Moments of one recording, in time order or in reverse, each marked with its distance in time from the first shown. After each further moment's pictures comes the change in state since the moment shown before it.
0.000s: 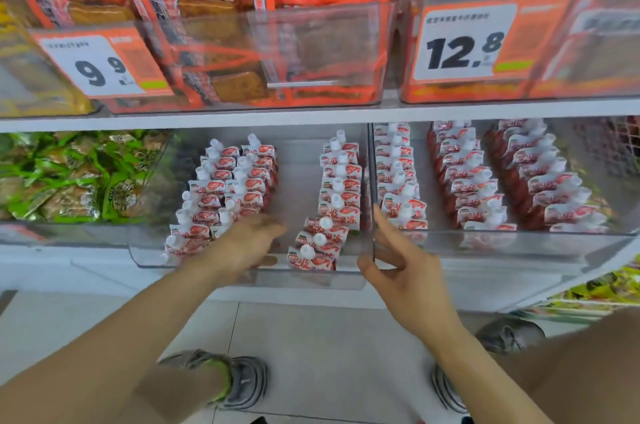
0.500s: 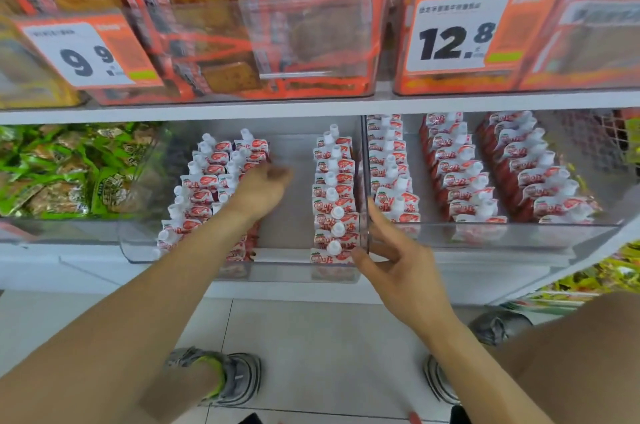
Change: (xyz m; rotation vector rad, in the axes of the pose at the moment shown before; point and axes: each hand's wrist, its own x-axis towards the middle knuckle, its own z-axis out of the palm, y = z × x) left_hand 0.045 0.043 0.007 0.303 0.301 0.204; right_hand 0.000 -0.001 -0.003 0.047 -0.011 -0.006
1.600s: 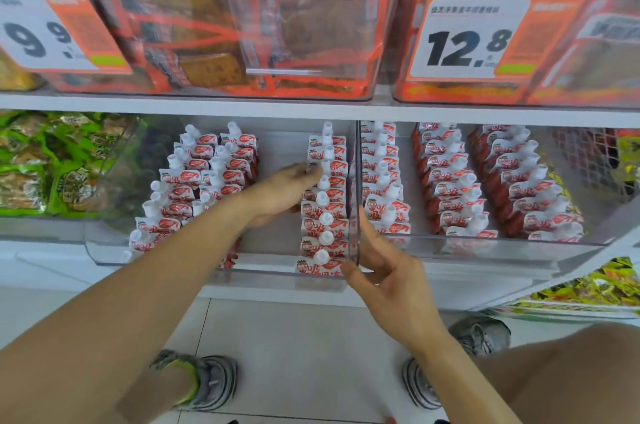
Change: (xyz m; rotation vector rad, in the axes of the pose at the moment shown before) left_hand 0.035 0.000 0.039 -0.328 -0.459 0.054; right_hand 0.005 0.007 -0.002 0.067 -0.064 0.042
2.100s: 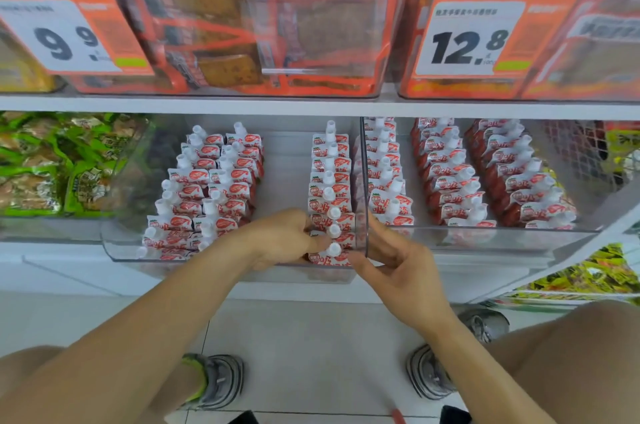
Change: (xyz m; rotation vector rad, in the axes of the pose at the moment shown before) left_hand -0.062 -0.014 0.020 0.270 -0.188 -0.109; right_hand -0.001 -0.007 0.000 0.058 -0.006 0.045
